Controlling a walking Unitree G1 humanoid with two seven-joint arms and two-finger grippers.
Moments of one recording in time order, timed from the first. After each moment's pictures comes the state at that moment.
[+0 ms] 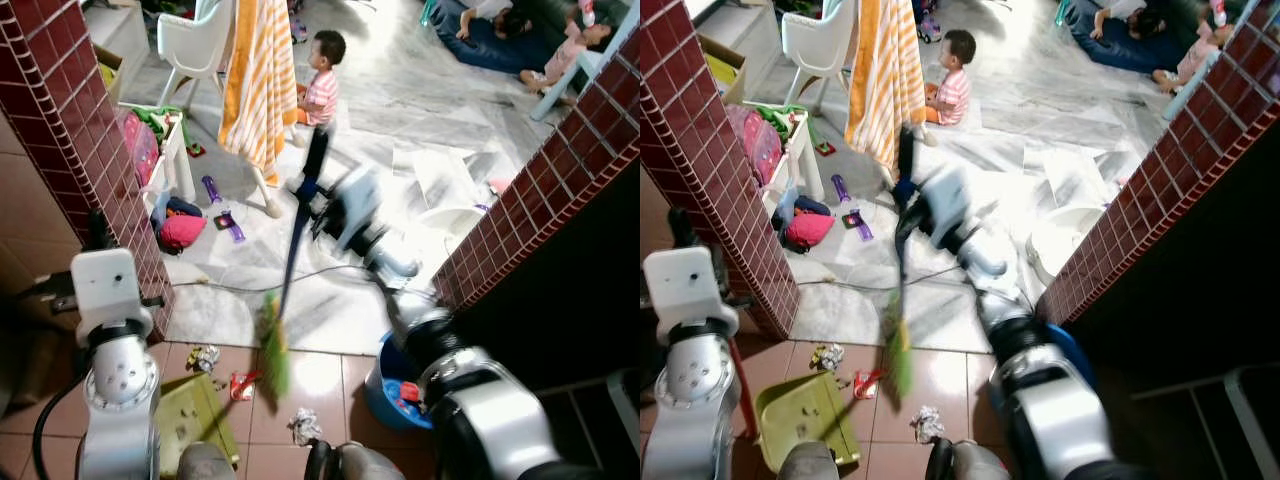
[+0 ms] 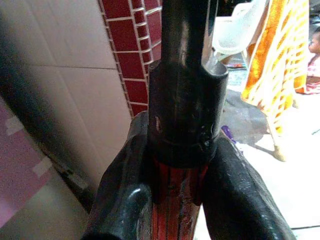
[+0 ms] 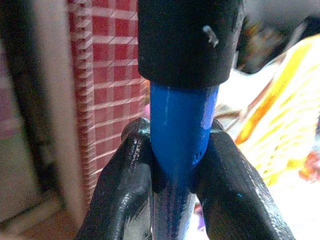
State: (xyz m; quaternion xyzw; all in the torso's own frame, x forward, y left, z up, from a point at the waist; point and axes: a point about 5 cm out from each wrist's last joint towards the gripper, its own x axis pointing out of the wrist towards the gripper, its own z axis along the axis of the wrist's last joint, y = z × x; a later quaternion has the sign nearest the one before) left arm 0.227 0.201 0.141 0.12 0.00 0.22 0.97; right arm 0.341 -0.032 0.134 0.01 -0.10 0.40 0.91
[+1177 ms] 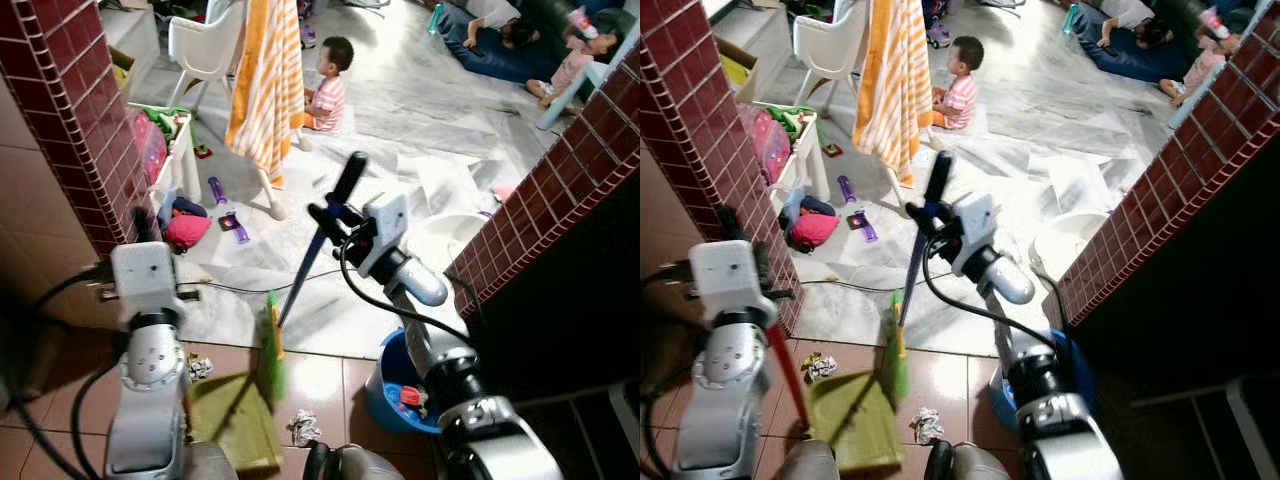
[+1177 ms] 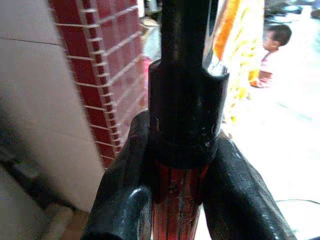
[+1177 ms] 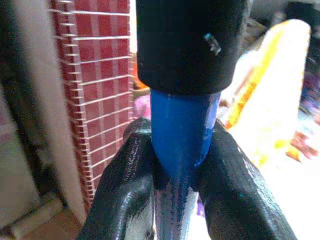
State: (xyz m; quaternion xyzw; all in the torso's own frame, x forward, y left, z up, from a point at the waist) left arm 0.246 0.172 0.123 0.06 0.04 0.14 0.99; right arm 0.324 -0.069 0.126 0.05 -0.08 0.33 0.94
